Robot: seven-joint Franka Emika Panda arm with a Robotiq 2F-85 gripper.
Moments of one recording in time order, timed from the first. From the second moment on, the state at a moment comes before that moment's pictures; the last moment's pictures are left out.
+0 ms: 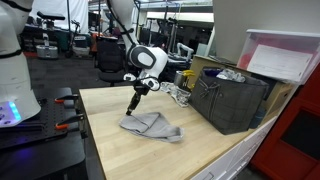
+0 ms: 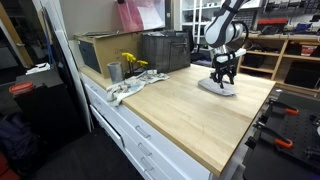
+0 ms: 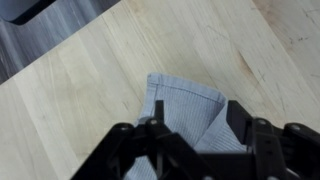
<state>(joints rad) -0.10 0.45 -0.19 -2.21 -0.02 2.27 0.29</state>
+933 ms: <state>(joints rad) -0.10 0.52 -0.16 -2.22 0.09 2.33 0.30</state>
